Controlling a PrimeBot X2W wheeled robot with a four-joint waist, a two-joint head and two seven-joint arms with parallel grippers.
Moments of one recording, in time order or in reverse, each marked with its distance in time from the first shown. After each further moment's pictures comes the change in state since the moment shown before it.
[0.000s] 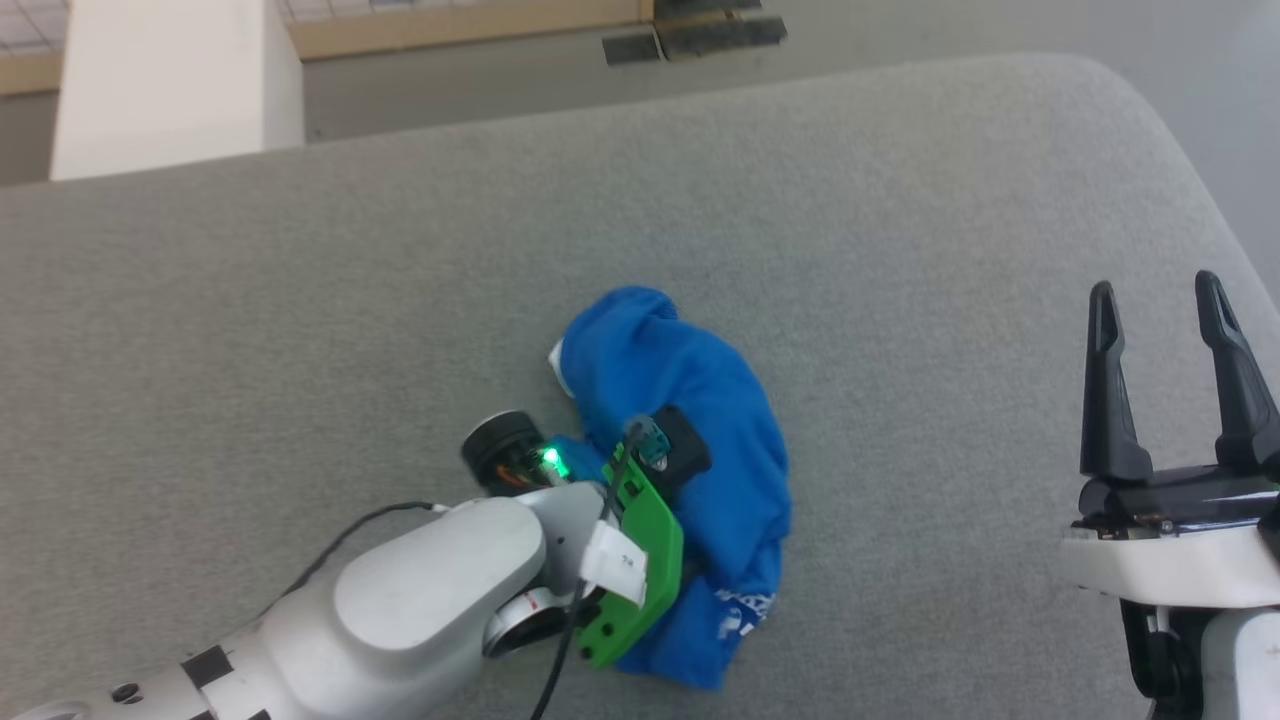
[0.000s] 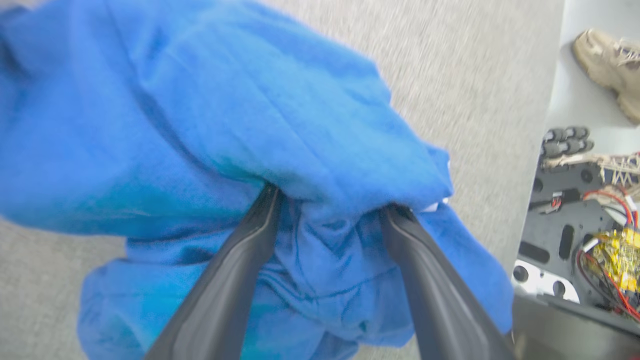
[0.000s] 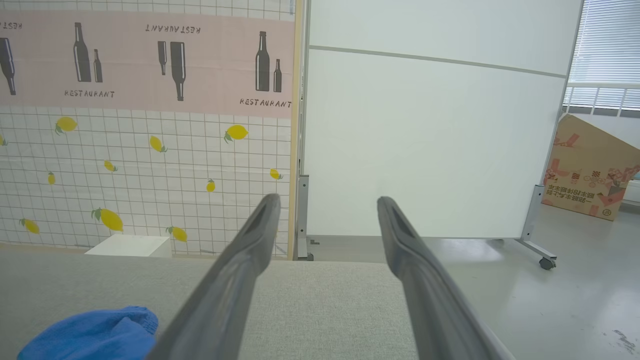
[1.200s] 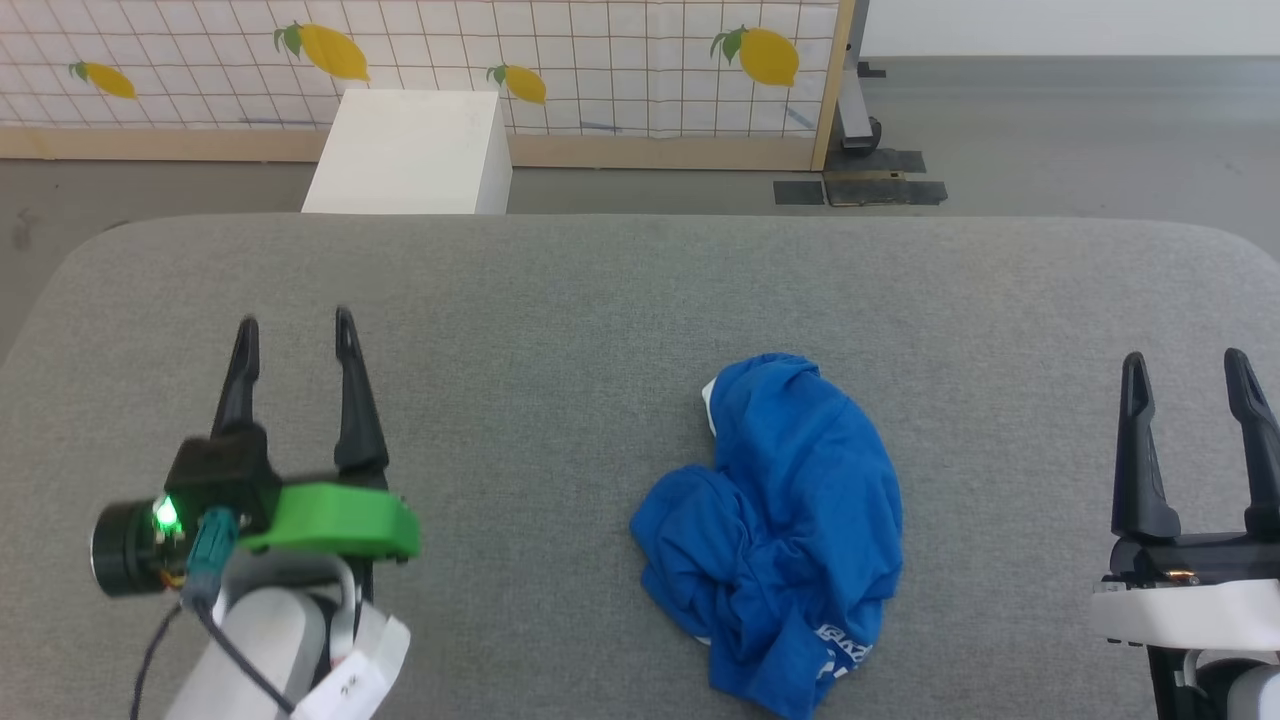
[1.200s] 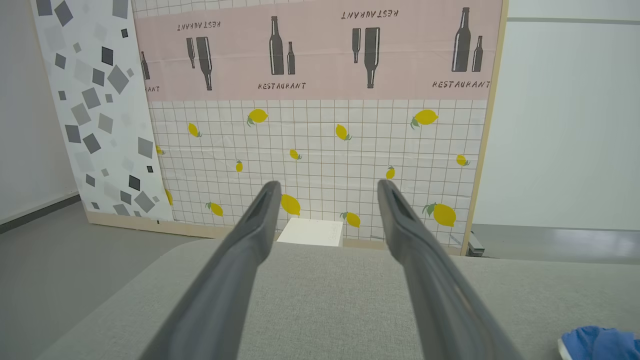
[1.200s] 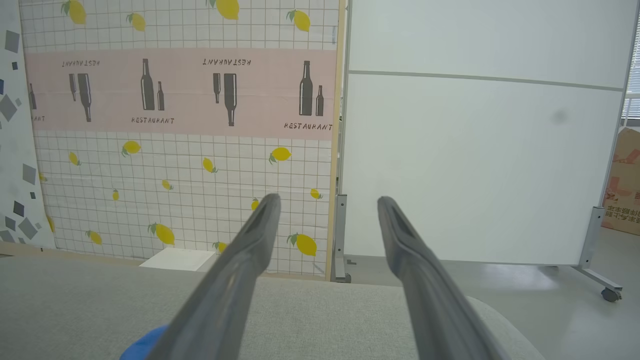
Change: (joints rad) left arm 0.587 -0.069 0.958 -0.241 0.464 0.508 -0.710; right arm 0.097 0.000 -0.065 0.020 -0.007 0.000 0.000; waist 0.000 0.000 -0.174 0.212
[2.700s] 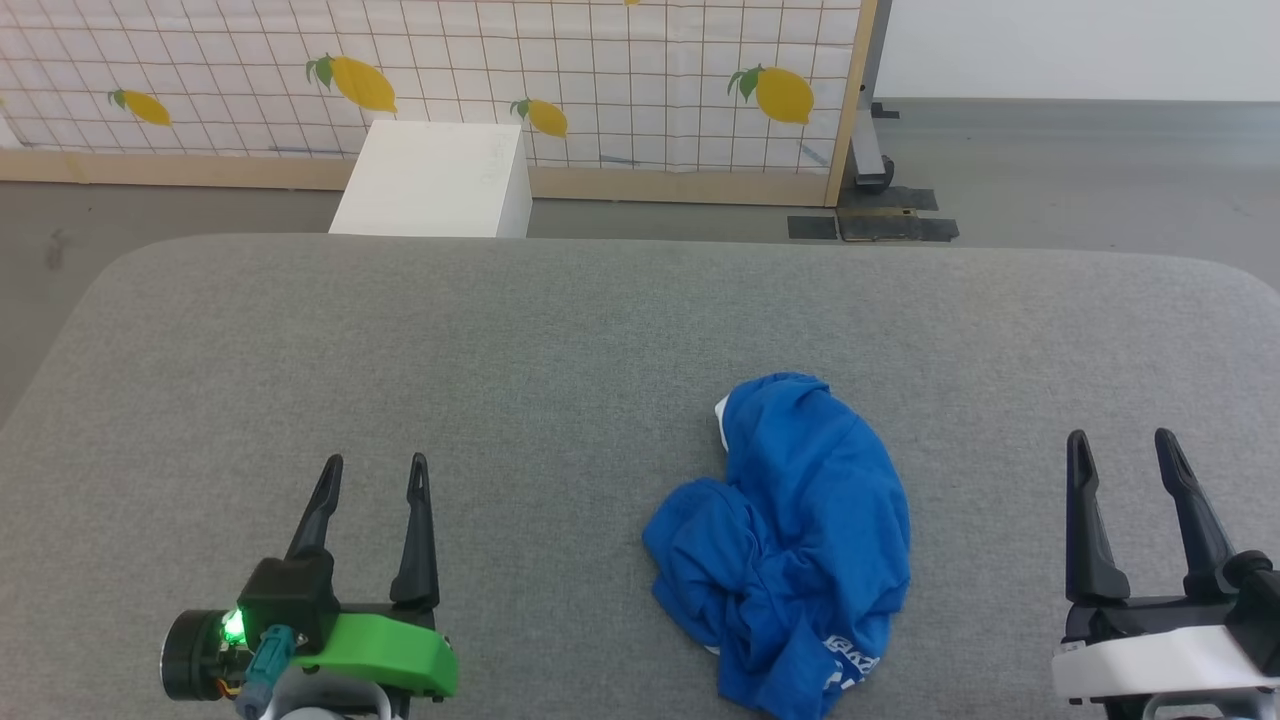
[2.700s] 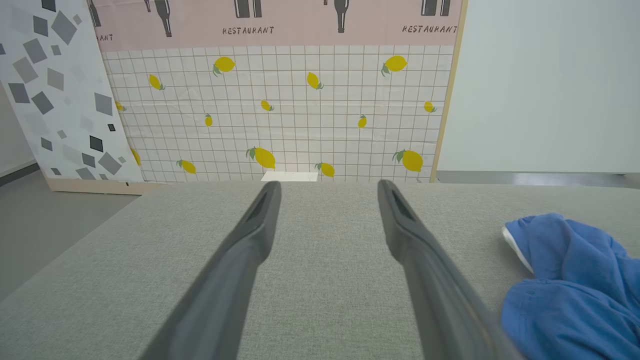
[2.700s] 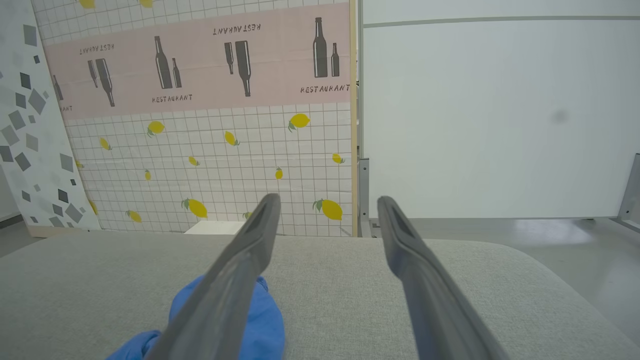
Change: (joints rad) left arm 0.230 -0.287 0.291 0.064 0.306 -0.400 0.000; right arm 0.073 0.000 0.050 0.094 0.079 0.000 0.000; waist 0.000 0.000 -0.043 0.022
